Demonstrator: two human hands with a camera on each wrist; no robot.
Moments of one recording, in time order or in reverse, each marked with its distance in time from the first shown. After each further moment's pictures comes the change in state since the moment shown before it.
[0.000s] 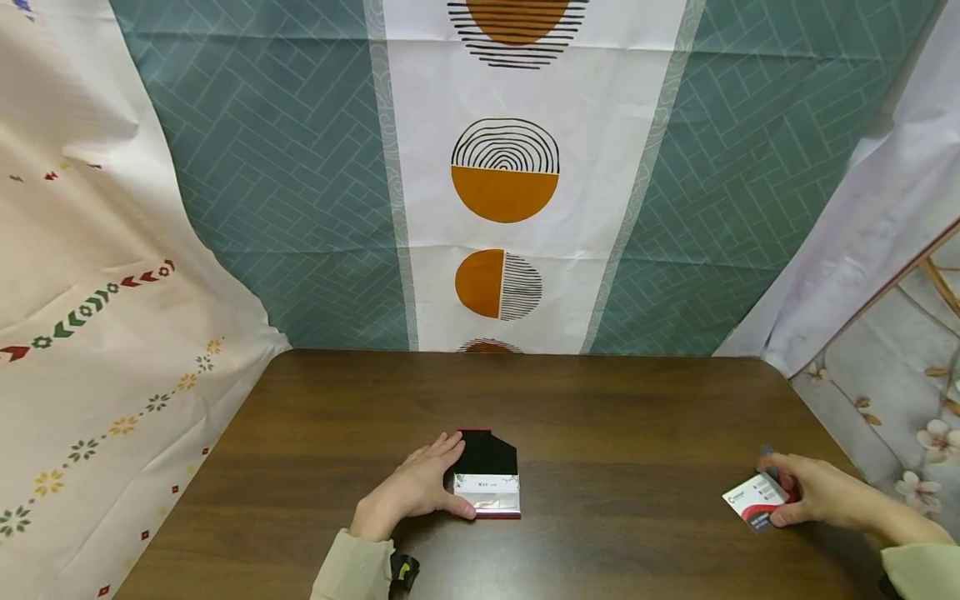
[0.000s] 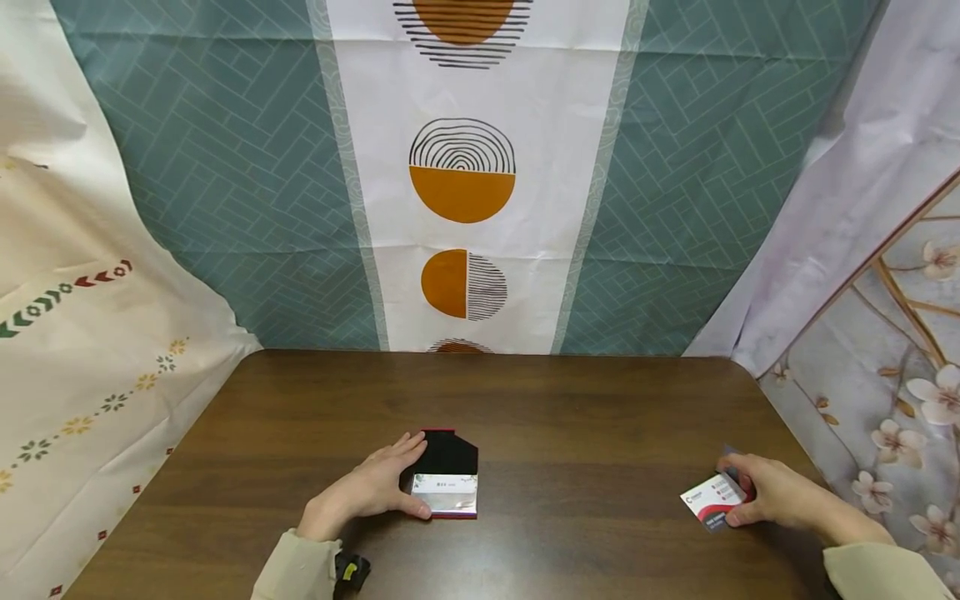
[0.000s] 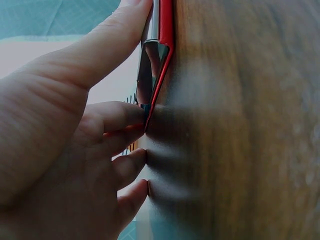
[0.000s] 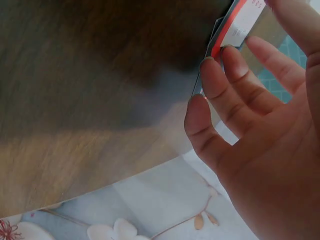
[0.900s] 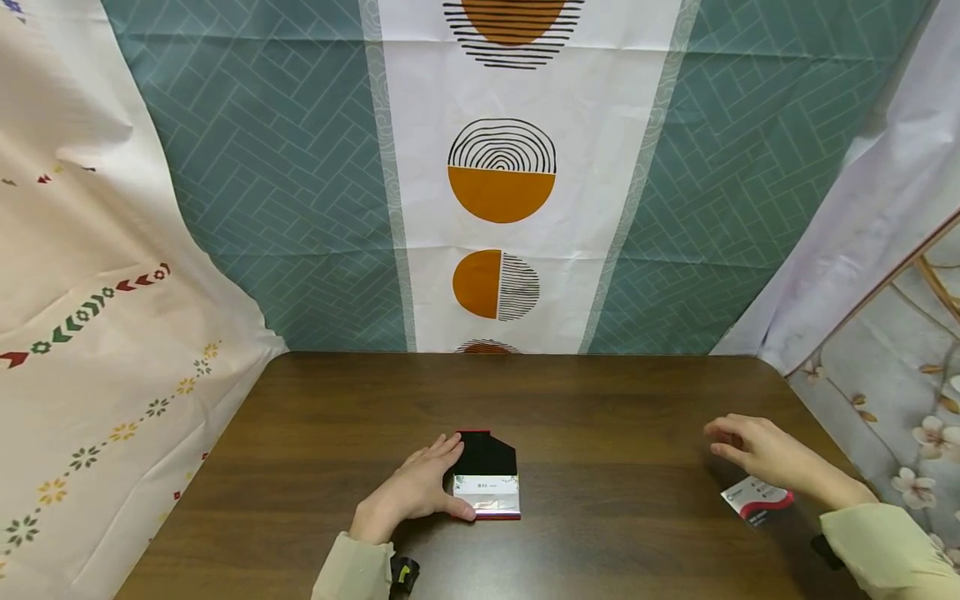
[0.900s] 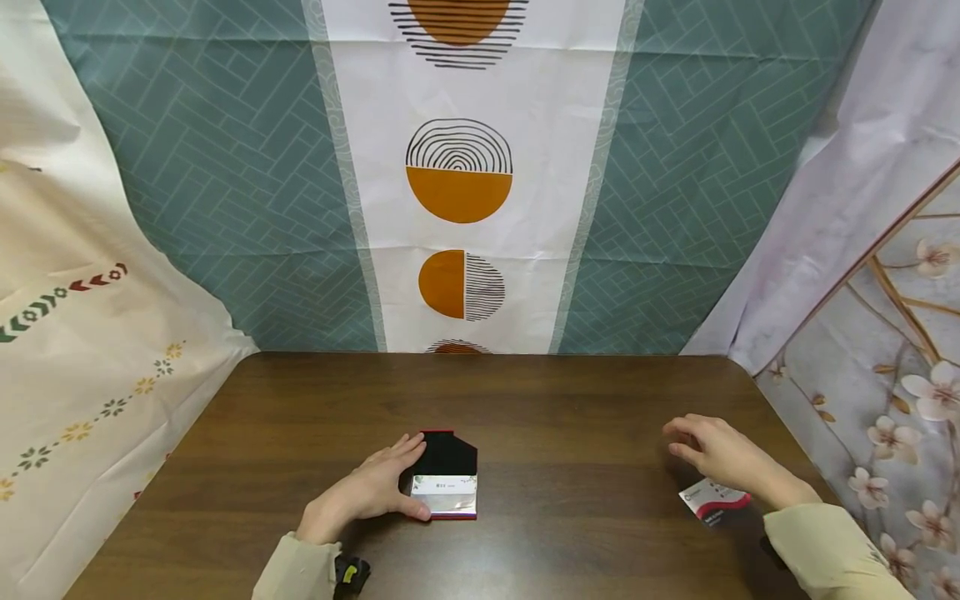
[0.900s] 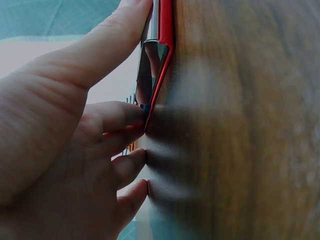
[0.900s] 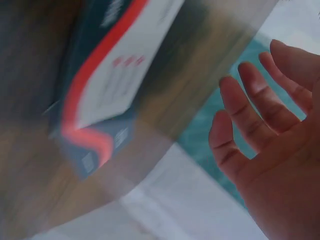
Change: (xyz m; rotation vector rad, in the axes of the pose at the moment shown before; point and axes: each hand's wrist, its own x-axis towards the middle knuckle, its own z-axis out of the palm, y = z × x) left_hand -0.001 0.002 0.000 0.011 -0.003 -0.001; right_hand 0.071 -0.051 -0.007 -0.069 0.098 0.000
